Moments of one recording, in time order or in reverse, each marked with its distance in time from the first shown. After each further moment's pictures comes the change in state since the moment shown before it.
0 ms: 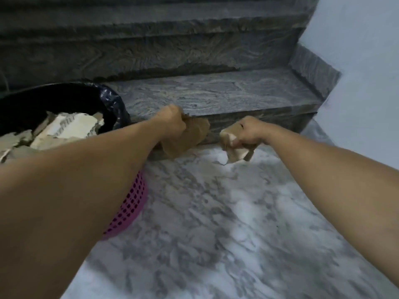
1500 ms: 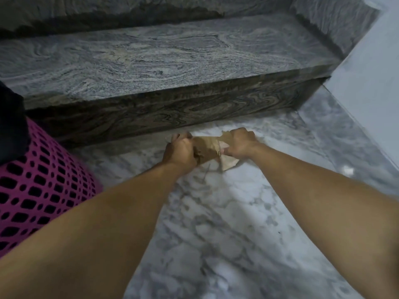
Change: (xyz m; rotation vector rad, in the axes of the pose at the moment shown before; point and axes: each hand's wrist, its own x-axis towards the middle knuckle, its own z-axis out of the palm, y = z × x) left_hand 0.110 -0.016 0.237 -0.018 -0.053 0.087; right_hand 0.102 0.089 0.106 -0.114 0.009 0.205
